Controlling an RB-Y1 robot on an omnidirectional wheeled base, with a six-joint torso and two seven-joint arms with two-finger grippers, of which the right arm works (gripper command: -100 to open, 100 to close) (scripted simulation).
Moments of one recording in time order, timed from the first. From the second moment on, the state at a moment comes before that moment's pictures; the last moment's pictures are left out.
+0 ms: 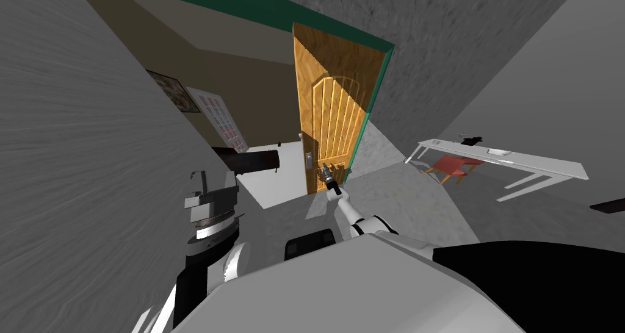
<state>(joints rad) -0.37 -0.07 -0.04 -0.85 -0.05 -0.54 0.01</state>
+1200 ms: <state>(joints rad) -0.54 -0.05 -0.05 -0.56 -0.06 -0.52 0.00</state>
